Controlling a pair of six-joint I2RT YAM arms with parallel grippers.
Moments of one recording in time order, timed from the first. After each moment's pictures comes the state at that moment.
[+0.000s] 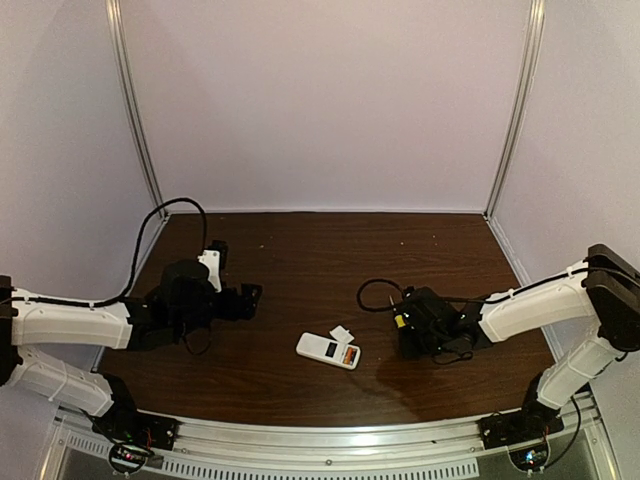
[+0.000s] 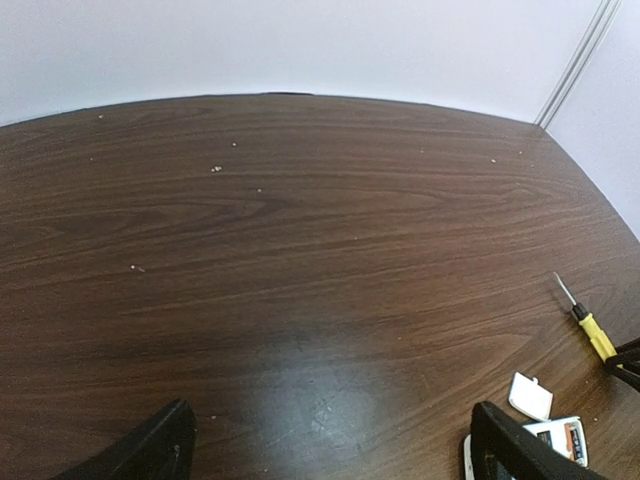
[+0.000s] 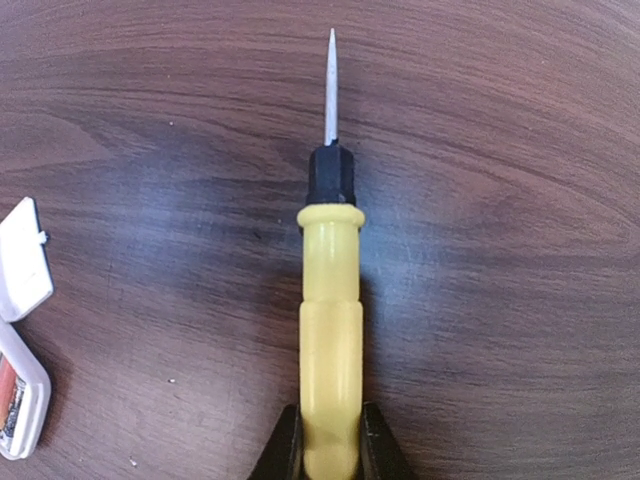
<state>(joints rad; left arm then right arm) -0.83 1.20 0.49 0.24 -0.36 -0.43 0.91 1.52 0.63 -0.14 0.32 0.66</state>
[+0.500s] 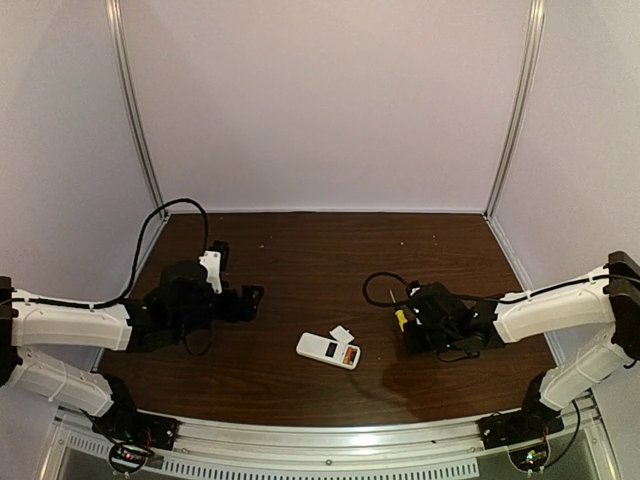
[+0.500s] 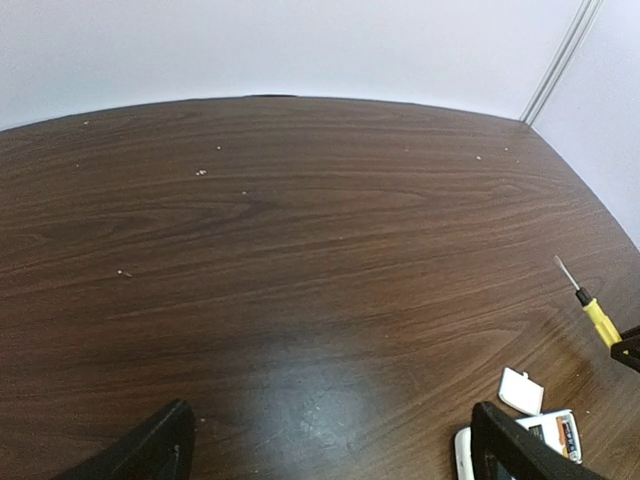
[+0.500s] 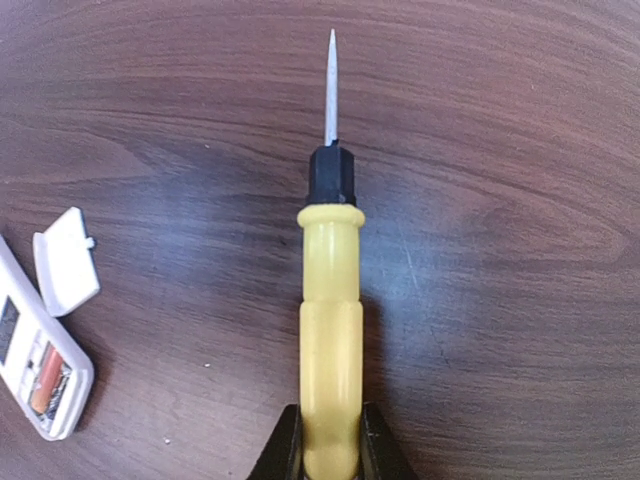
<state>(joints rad) -0.83 1.20 0.48 0.27 -0.33 -0.41 0.91 1.44 0.61 -0.15 0.30 0.65</state>
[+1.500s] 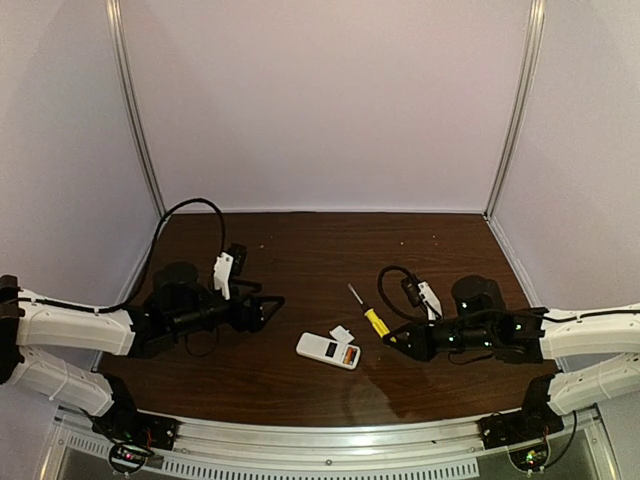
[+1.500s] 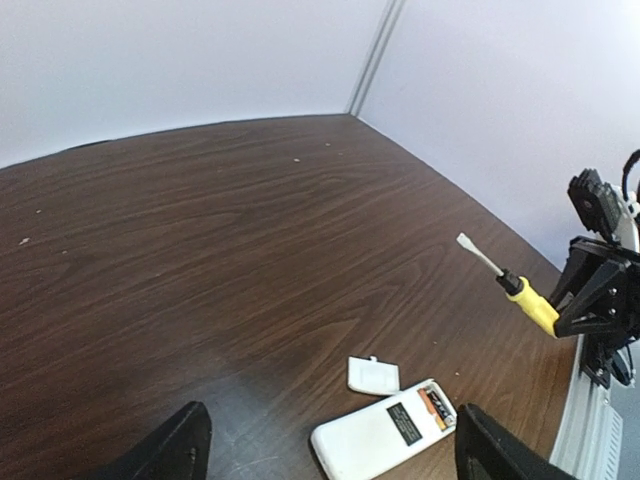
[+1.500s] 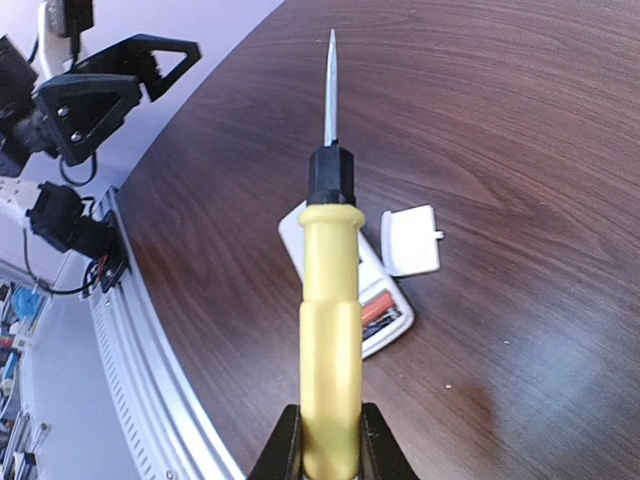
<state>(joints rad) -0.83 1.21 0.43 0.52 0.07 -0.32 0.92 1.07 0.45 0.09 -0.18 0.53</state>
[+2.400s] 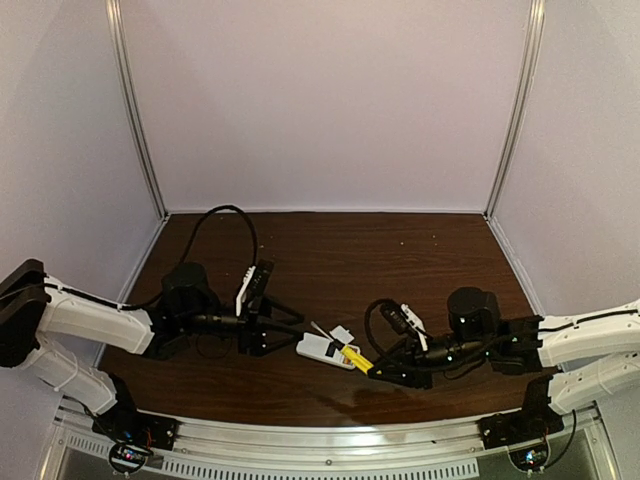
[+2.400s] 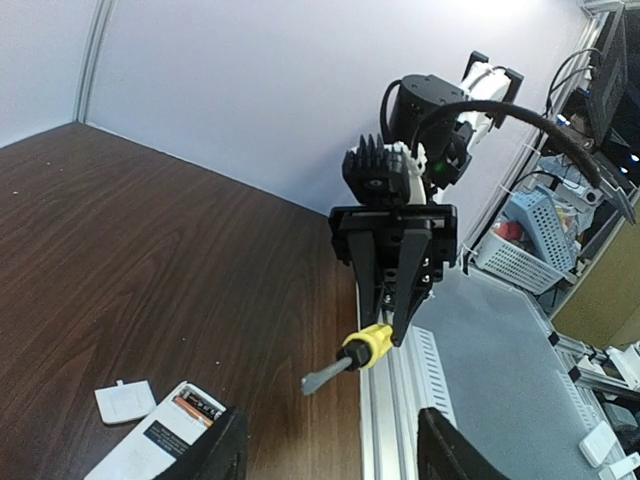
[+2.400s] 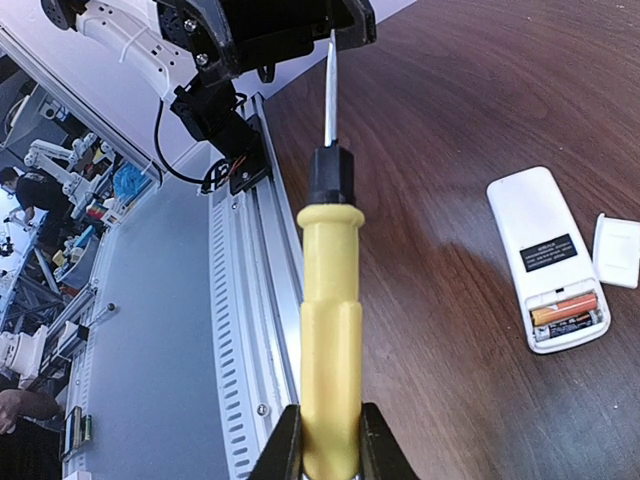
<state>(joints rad) -0.87 1.37 0.45 0.83 0.72 -0.34 1.05 1.08 0.42 0.21 -0.46 0.42</state>
